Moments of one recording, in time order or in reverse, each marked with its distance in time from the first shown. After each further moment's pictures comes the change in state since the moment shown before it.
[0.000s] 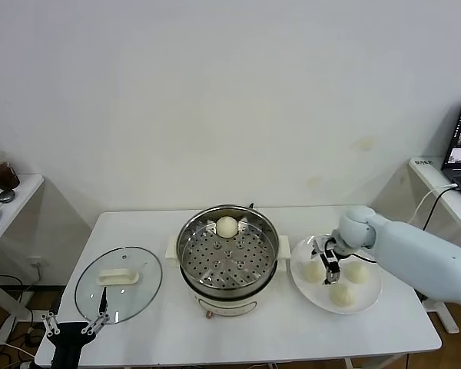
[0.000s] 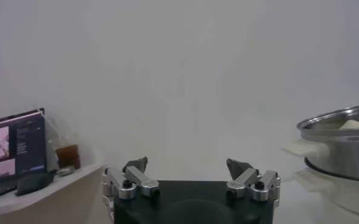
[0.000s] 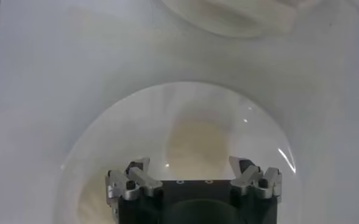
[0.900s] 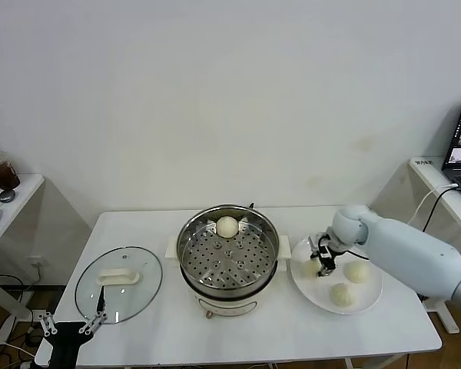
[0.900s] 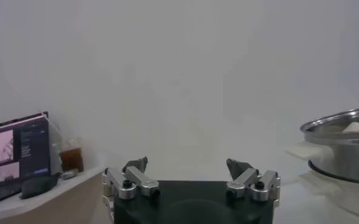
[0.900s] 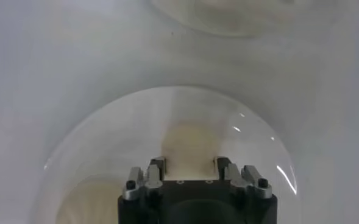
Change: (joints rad) left arm -0.001 0.003 -0.007 -0.007 0.002 -0.008 -0.001; right arm 0.039 0.013 0.016 -0.010 0.018 -0.020 -0.042
